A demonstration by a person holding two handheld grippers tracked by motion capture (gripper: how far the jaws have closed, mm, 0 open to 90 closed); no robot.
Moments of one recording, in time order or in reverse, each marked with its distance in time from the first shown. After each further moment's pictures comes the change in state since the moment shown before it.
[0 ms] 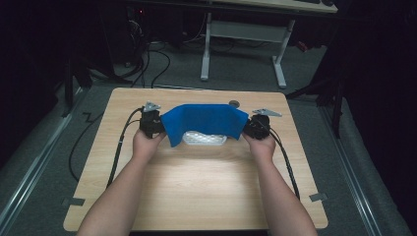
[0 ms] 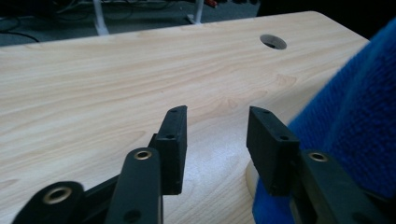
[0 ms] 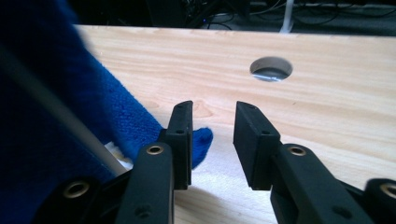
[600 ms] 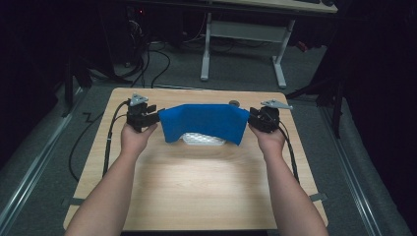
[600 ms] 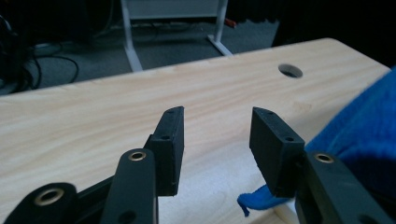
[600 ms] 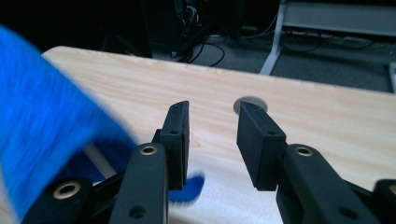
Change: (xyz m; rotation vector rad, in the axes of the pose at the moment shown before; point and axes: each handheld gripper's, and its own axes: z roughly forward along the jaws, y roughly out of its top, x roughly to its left) left arm 0.011 0.024 -0.041 -0.075 0.089 0.010; right arm 0.000 0.035 -0.036 -0.065 -0.028 -0.063
